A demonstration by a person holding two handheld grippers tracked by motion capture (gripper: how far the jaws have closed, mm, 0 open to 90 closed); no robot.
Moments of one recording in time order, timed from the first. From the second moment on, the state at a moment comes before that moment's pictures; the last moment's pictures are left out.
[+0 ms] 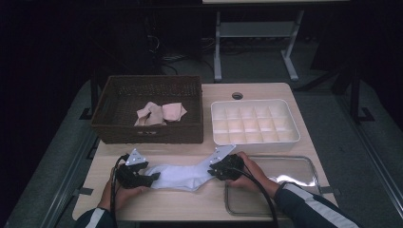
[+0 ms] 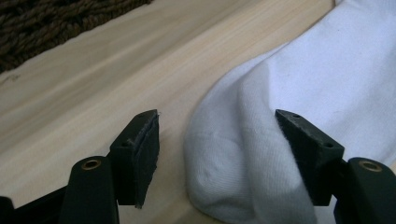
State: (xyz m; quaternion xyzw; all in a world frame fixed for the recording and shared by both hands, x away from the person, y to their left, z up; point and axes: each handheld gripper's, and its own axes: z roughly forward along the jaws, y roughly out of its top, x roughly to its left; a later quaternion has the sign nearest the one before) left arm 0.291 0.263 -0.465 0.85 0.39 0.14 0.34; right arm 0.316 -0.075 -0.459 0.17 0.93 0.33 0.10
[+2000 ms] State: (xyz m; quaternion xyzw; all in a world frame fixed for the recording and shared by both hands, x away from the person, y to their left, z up) left arm 0.291 0.261 -0.458 0.85 0.40 0.10 0.33; right arm 0.308 -0.032 -0.464 0.11 0.93 0.35 0.08
